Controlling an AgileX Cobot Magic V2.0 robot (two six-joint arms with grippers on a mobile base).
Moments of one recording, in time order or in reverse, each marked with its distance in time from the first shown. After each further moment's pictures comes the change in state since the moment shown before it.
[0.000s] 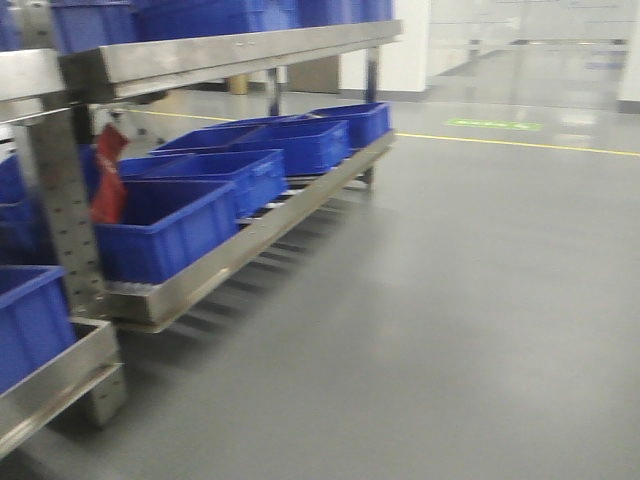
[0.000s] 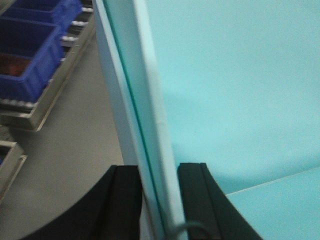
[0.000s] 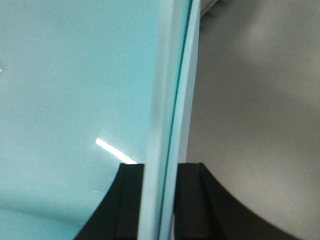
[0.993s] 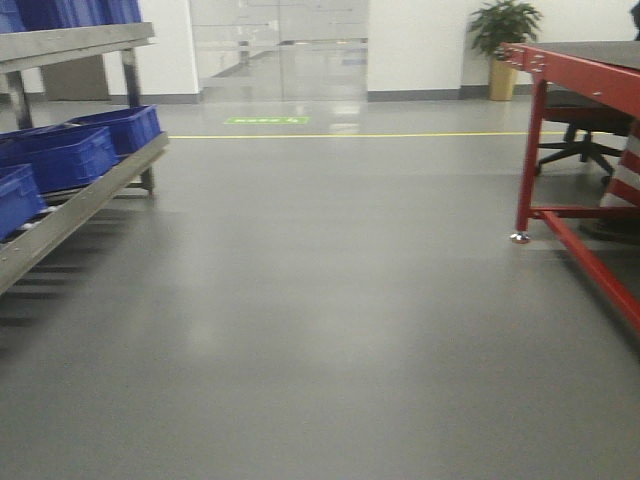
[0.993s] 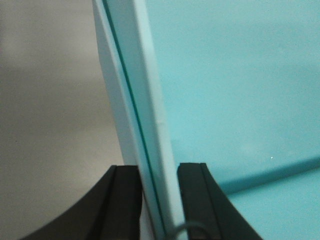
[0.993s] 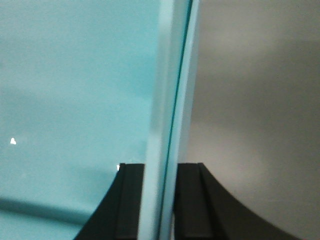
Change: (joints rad) left arm 0.000 0.002 0.000 0.000 0.000 0.000; right arm 0.000 0.000 0.000 0.000 0.000 0.000
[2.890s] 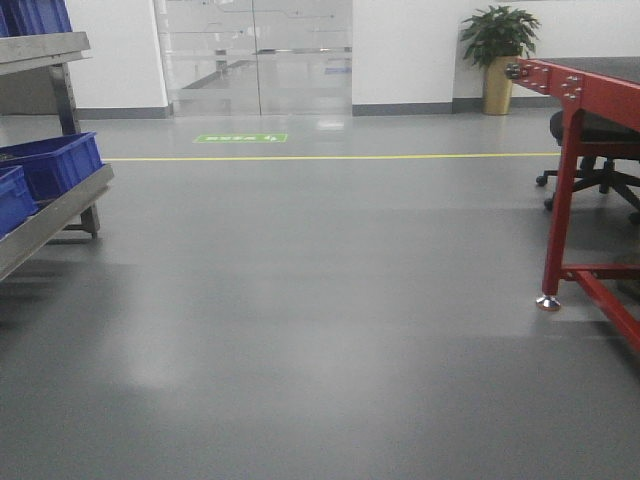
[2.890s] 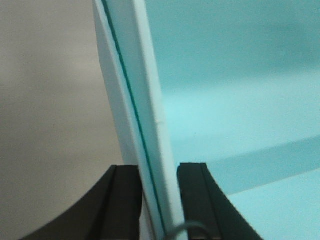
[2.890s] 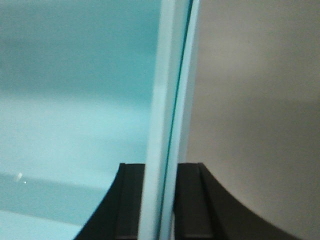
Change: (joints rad) left arm 0.000 0.000 0.000 0.000 0.000 0.000; right arm 0.000 0.000 0.000 0.000 0.000 0.000
